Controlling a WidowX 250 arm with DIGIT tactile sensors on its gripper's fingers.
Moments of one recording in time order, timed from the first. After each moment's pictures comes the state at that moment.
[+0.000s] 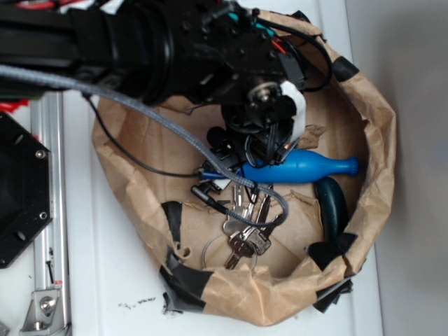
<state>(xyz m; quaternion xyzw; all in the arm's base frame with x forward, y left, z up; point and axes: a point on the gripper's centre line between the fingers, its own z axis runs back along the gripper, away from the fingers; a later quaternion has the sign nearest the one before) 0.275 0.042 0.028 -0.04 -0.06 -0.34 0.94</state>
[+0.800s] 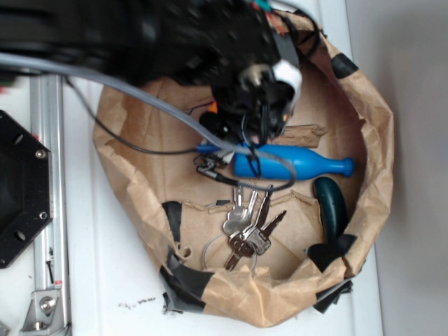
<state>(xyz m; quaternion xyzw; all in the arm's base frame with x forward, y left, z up) 0.265 0.063 0.081 0.00 -0.07 -0.20 0.98</state>
